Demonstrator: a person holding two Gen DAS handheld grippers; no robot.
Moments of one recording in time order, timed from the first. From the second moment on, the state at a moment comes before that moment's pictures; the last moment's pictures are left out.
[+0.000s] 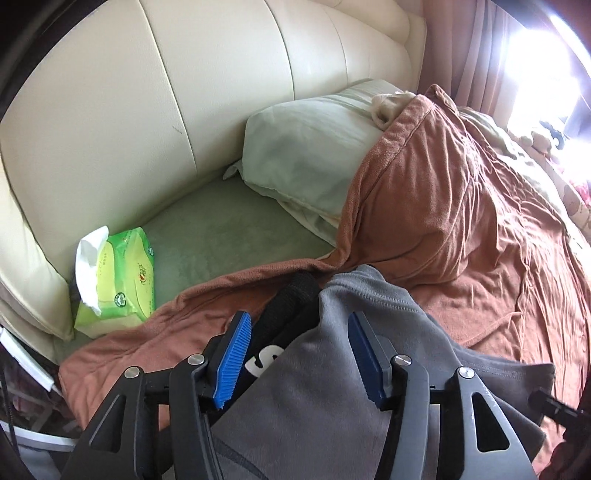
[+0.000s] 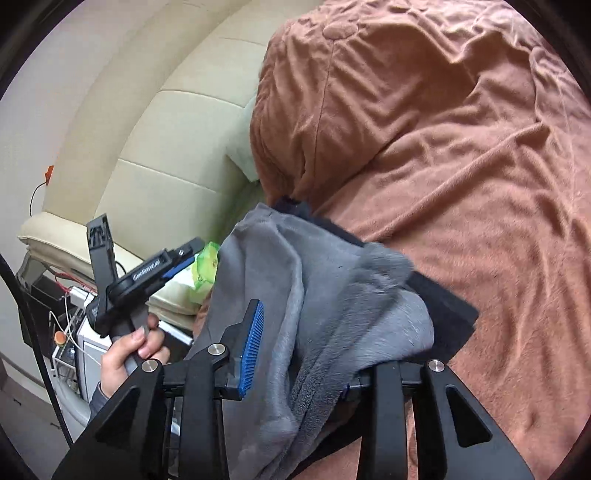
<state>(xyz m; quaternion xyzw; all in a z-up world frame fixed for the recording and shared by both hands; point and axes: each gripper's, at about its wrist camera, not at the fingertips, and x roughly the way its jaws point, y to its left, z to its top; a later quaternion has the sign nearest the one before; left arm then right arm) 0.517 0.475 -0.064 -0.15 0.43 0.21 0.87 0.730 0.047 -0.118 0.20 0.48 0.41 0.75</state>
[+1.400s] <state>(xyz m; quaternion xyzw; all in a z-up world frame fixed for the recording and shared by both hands) 0.303 0.405 -0.102 -0.16 0.42 0.23 0.86 0.612 0.068 -0.088 -0.12 0.42 0.39 0.81</state>
